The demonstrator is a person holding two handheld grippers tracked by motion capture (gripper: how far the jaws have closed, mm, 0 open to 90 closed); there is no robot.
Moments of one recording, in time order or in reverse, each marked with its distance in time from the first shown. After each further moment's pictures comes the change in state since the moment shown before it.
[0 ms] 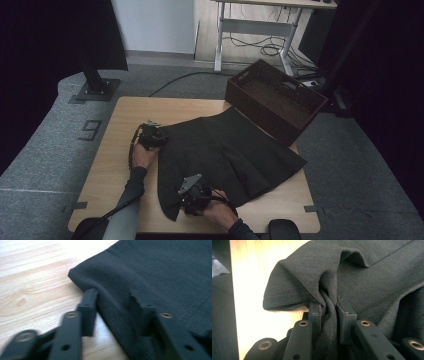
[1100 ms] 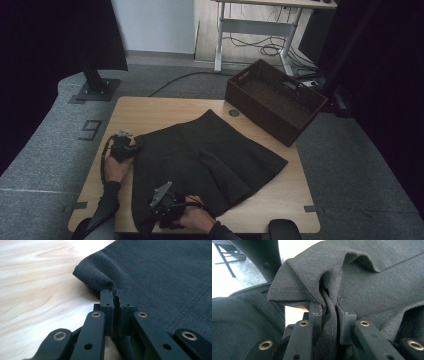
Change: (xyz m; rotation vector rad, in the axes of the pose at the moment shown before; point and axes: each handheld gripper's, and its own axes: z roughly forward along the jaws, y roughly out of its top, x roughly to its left) left arm 0.054 -0.059 -0.072 0.023 0.063 -0.028; right arm 0.049 0.053 0.039 0.013 0.176 -0.120
